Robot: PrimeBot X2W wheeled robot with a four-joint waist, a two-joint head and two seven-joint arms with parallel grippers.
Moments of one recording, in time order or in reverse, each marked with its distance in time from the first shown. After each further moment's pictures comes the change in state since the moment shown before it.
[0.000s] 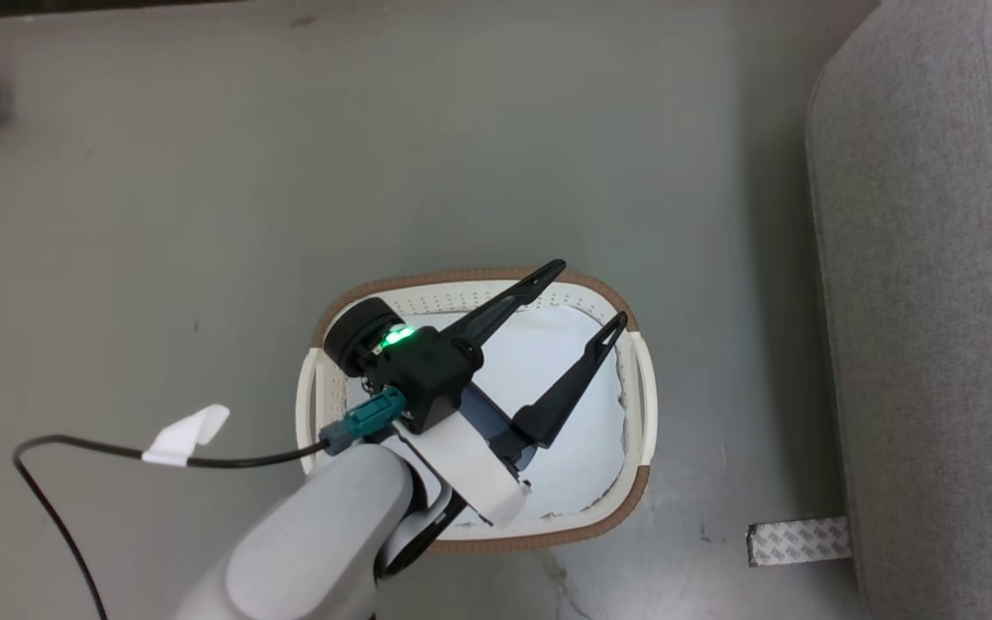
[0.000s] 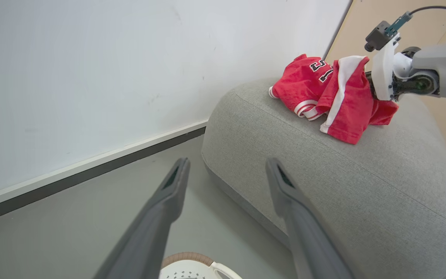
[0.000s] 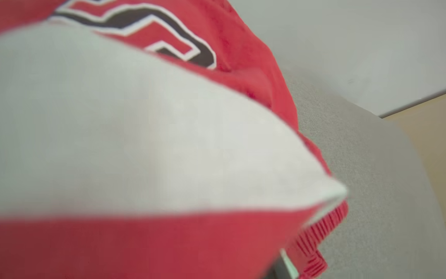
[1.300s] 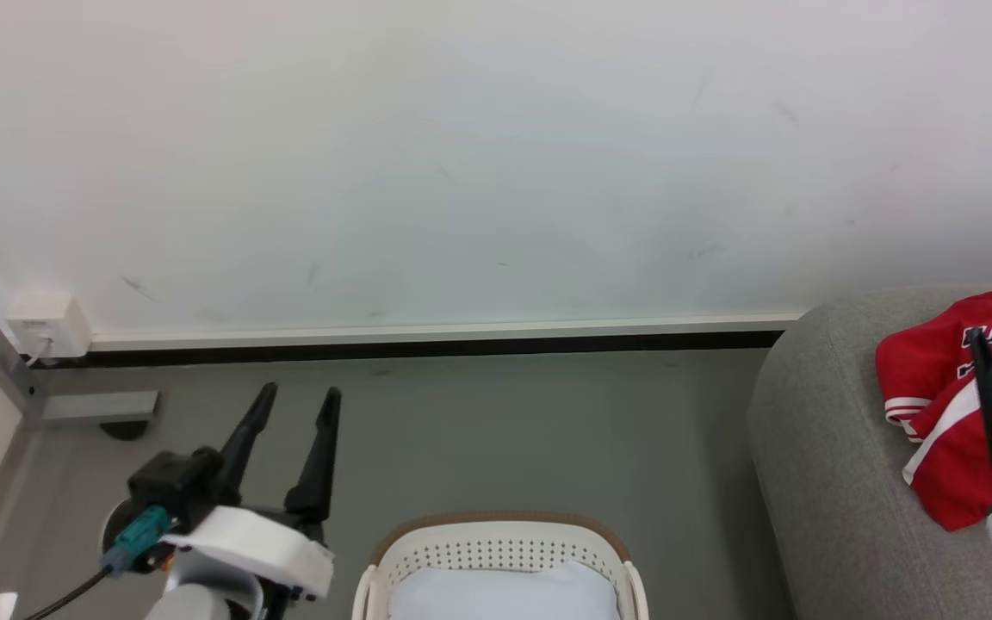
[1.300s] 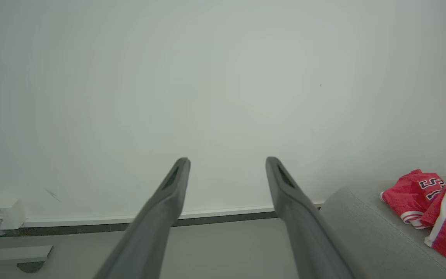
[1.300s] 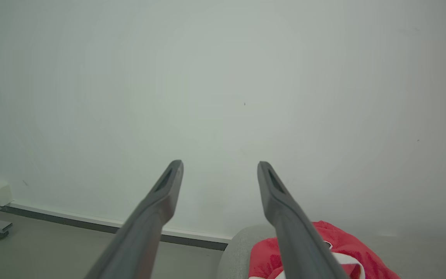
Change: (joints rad) left arm 0.417 0.011 0.477 0.056 -0.019 0.103 0.000; right arm 0.551 0.134 0.191 -0.585 0.469 0.000 -0.274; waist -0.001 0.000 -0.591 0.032
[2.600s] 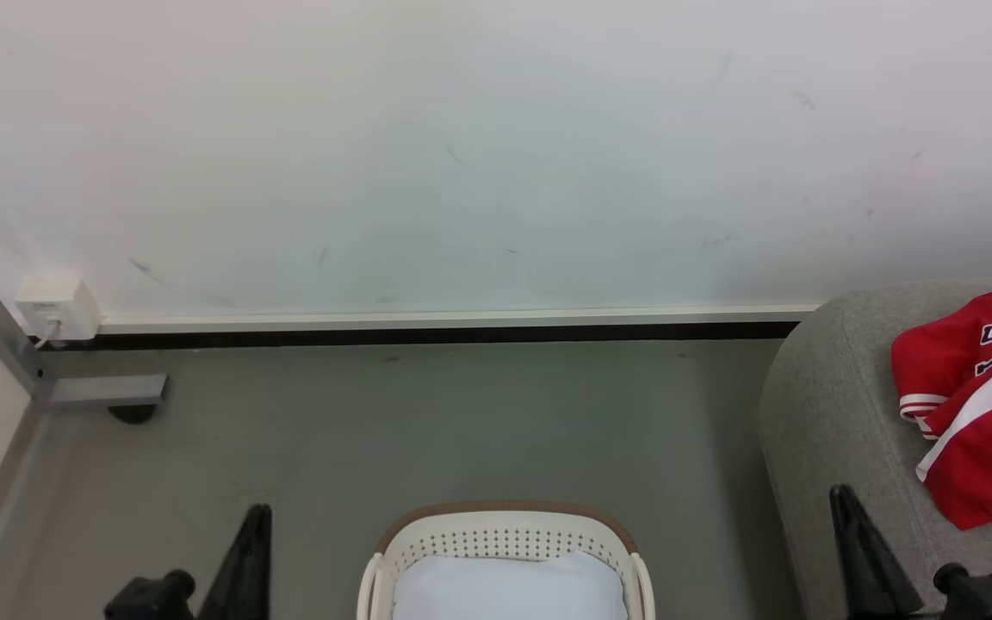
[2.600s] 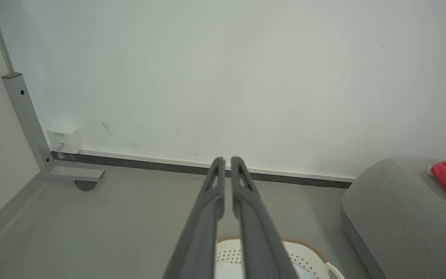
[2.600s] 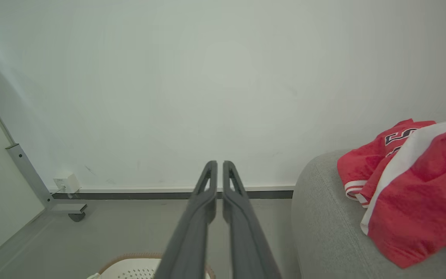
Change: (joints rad) left arm 0.243 -0.173 0.299 -0.005 0.214 -0.095 0.000; right arm 0.291 0.410 -0.065 -0.061 -0.212 0.000 -0.098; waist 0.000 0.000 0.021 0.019
